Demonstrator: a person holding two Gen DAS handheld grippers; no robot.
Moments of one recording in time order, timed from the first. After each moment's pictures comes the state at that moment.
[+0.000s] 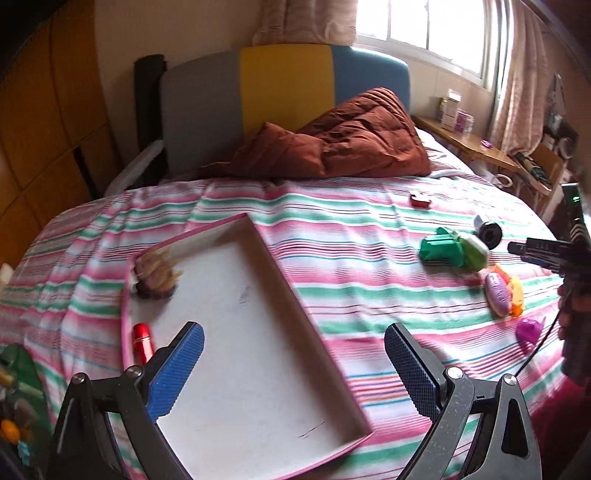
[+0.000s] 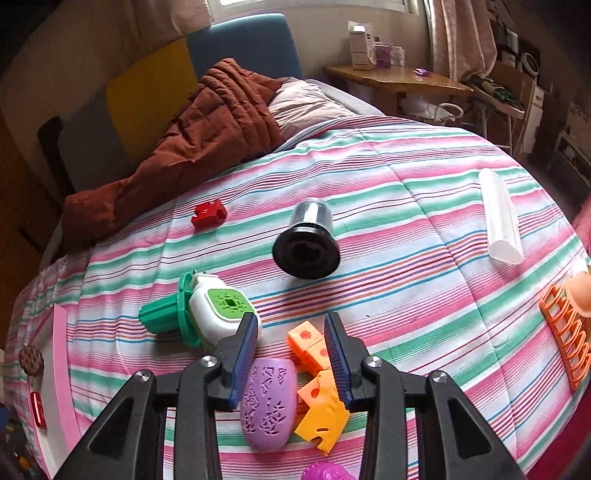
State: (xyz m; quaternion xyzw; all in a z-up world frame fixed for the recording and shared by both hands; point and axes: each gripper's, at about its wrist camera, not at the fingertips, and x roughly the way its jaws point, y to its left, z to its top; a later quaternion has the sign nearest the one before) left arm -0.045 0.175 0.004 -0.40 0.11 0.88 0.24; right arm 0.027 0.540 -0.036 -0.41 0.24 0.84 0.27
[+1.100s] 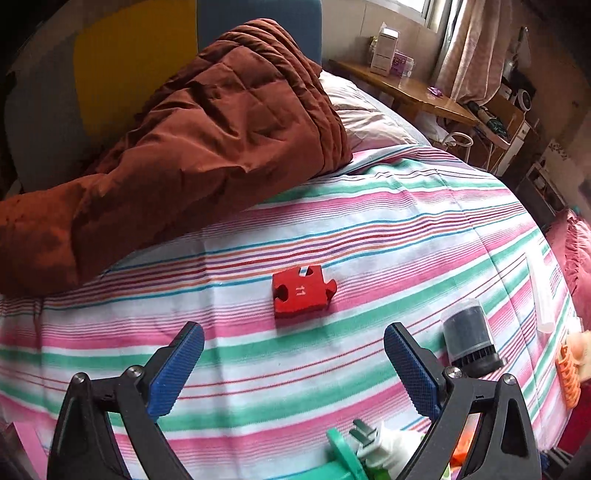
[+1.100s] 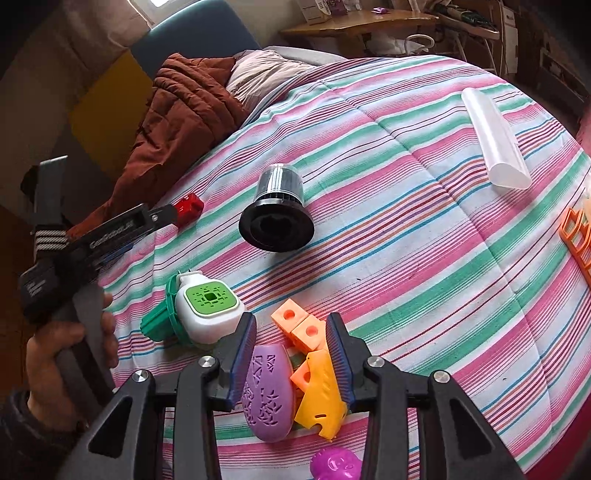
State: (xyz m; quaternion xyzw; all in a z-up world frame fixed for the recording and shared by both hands) left arm -0.194 0.502 -0.059 -0.46 0.16 0.79 0.37; right arm 0.043 0.569 -0.054 -0.42 0.38 0.79 0.25
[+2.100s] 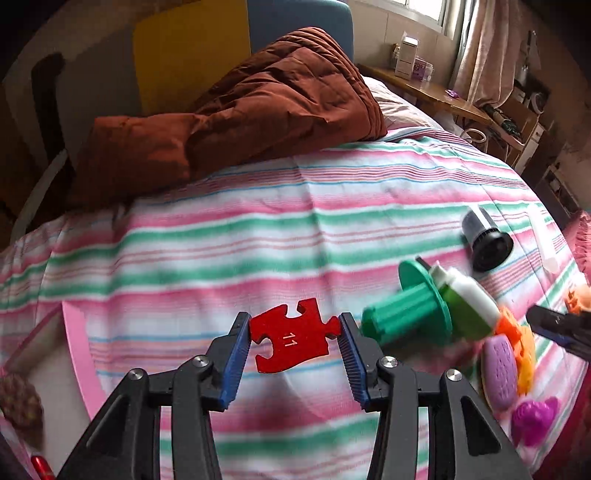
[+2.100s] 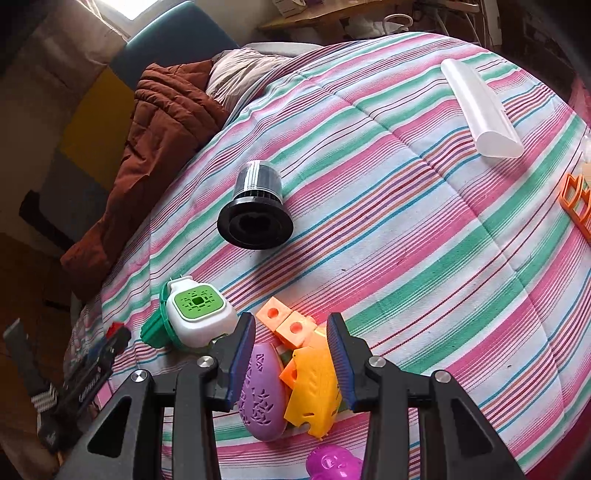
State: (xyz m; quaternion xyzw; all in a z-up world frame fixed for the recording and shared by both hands) left arm -0.128 0.352 -0.054 -0.46 0.16 0.81 0.32; right arm 0.051 0.579 -0.064 -0.42 0.42 0.77 0.25
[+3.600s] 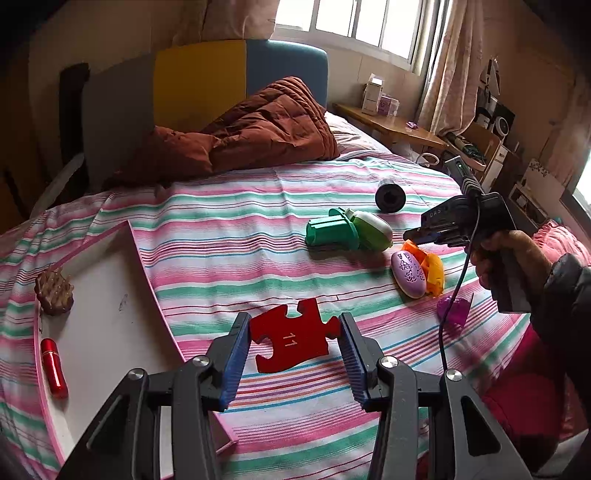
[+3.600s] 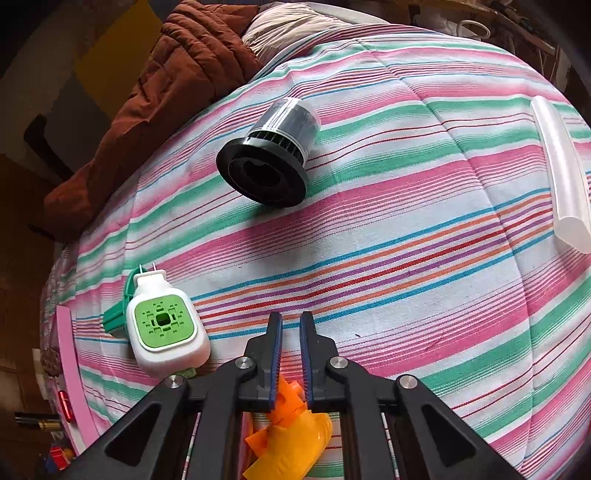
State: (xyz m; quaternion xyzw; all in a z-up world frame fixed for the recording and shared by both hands) left arm 0.000 0.240 -0.002 -0.40 0.11 0.83 0.37; right arm 0.011 0.632 -0.106 -0.50 0.35 0.77 0.17
